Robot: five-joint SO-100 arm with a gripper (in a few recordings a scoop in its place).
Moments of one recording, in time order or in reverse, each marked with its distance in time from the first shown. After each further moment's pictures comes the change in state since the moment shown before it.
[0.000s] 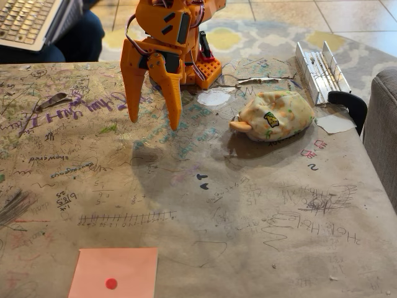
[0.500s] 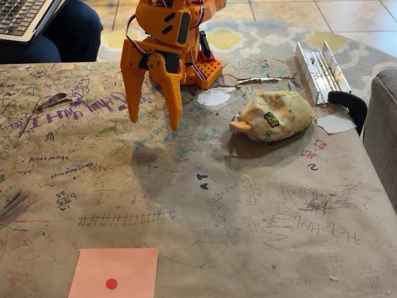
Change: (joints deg) arm -1.9 0.0 0.0 0.0 -0.2
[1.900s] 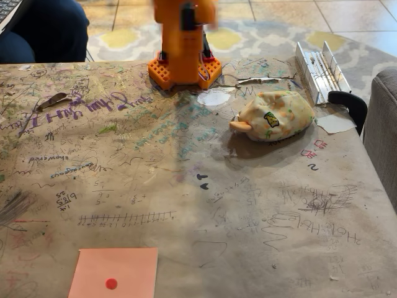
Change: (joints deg) arm -34.5 -21.8 -49.3 21.5 47.8
